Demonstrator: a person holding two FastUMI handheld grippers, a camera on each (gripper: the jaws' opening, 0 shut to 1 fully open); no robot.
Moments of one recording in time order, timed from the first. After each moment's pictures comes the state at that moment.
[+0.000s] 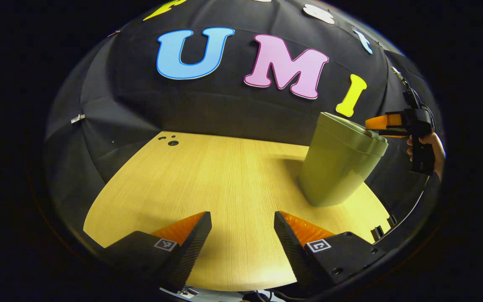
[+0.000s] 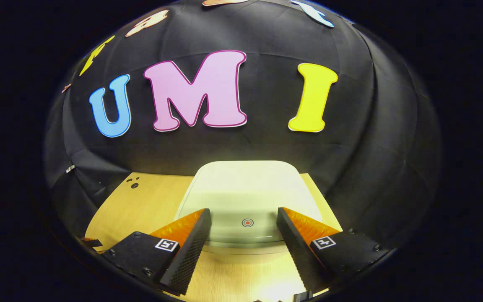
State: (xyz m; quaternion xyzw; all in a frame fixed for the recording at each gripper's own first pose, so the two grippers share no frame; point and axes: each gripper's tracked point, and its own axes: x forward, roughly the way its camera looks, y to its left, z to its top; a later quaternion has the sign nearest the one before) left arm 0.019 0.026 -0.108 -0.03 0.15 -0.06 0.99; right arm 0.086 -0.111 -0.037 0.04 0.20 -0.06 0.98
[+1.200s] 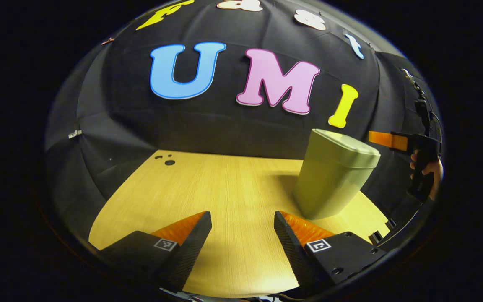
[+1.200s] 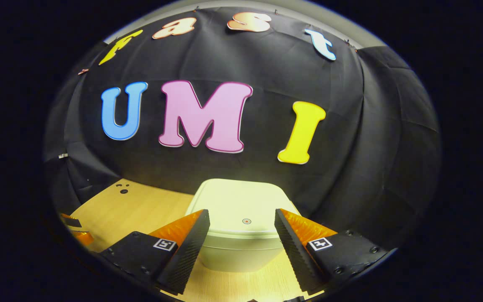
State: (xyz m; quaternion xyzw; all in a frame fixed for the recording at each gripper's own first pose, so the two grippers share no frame) left arm 0.018 0.010 -0.045 -0.01 0.07 -0.08 0.99; right arm 0.027 -0.084 0.012 -0.03 0.06 -0.09 0.99
